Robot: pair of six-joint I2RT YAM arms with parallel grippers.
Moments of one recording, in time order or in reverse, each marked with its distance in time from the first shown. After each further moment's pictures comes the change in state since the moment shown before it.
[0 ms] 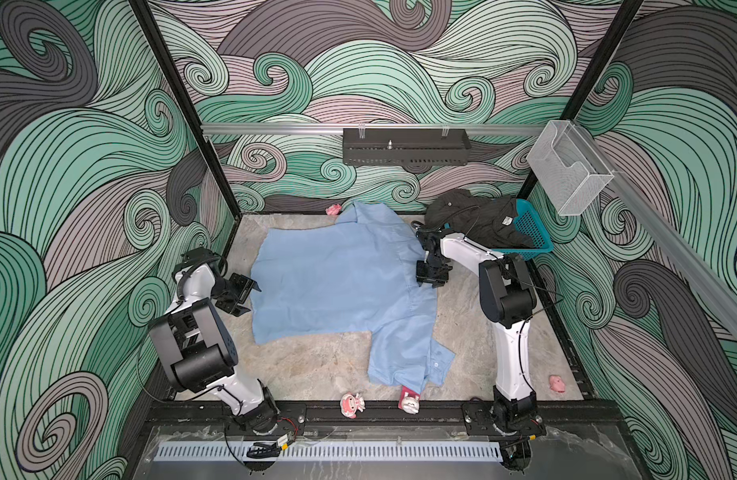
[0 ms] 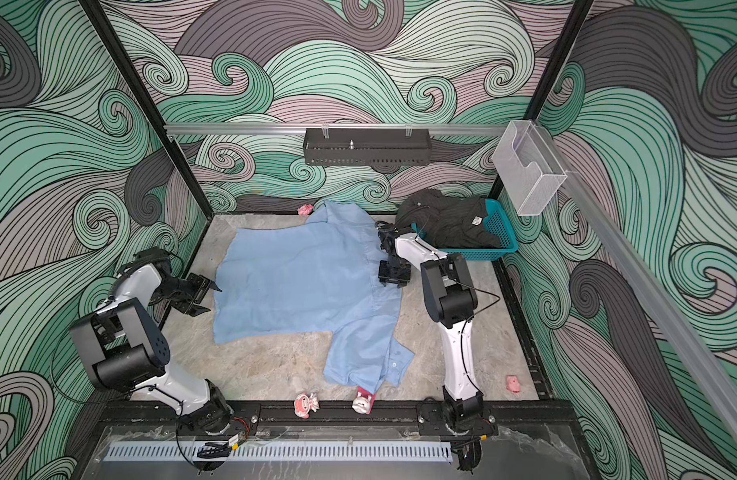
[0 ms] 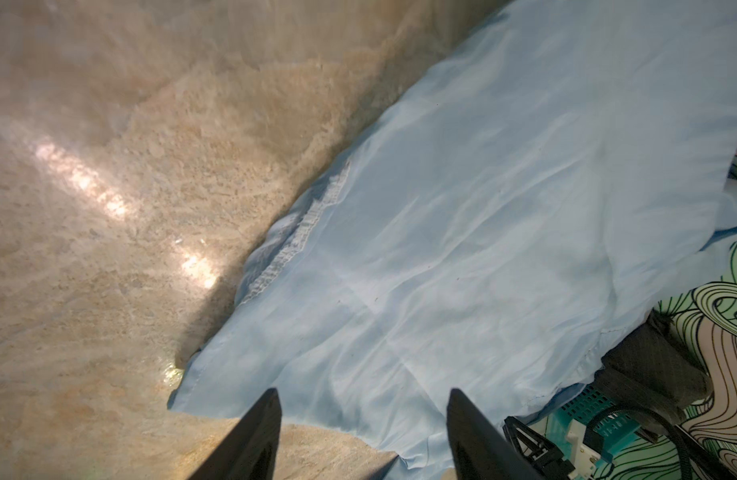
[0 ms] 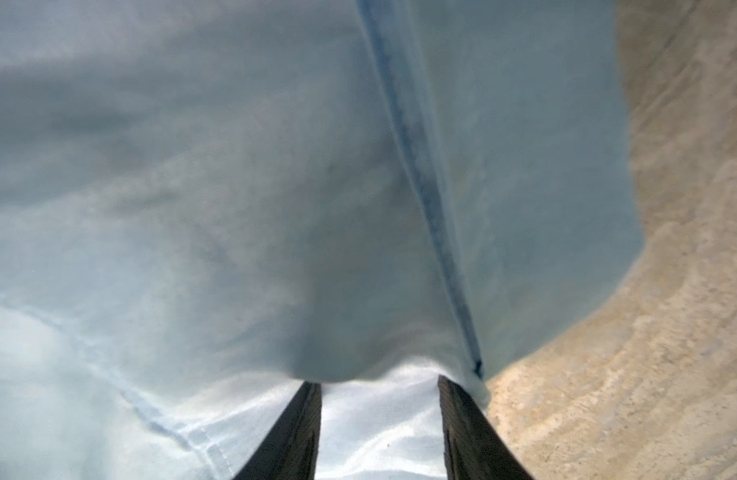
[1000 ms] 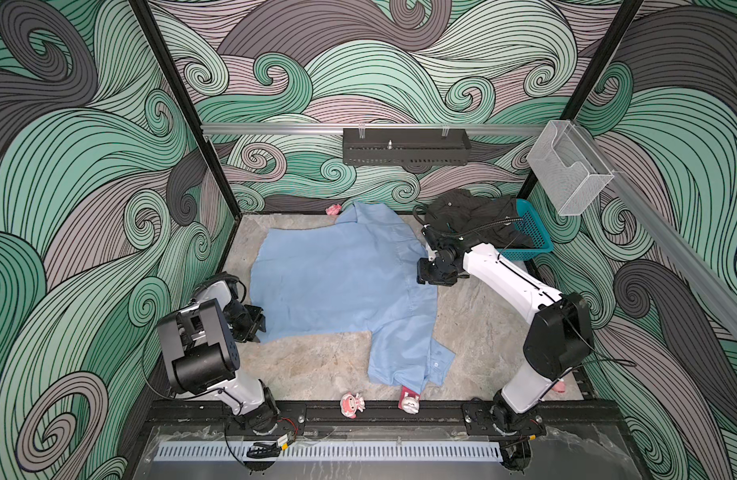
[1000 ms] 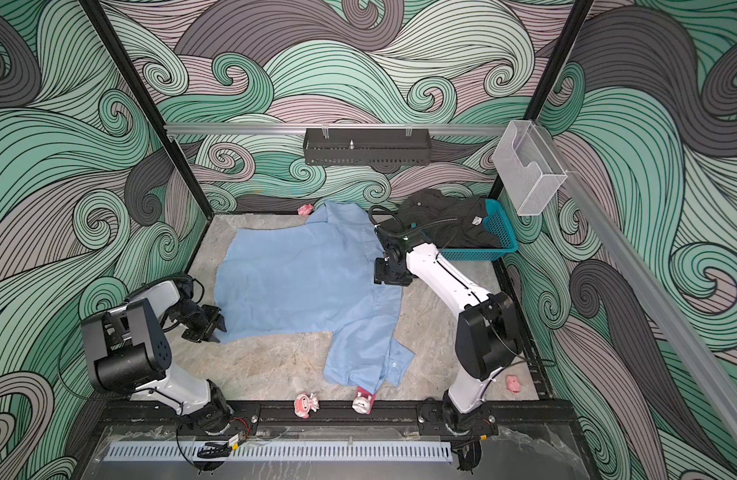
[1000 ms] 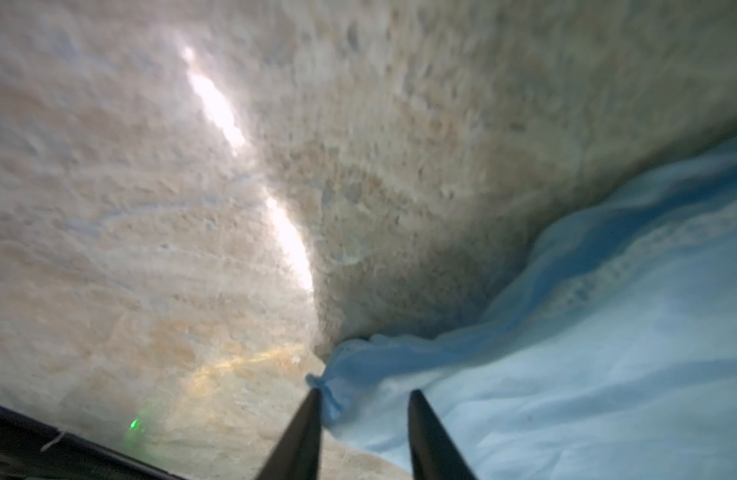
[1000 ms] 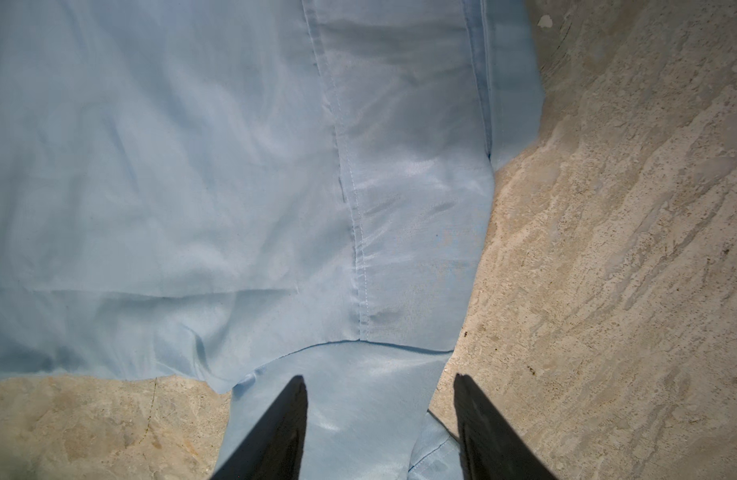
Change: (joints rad) left arm -0.060 -0.016 -0.256 0.043 -0.216 -0.222; right arm 0.118 -0.488 -0.214 -0.007 0.006 -0.003
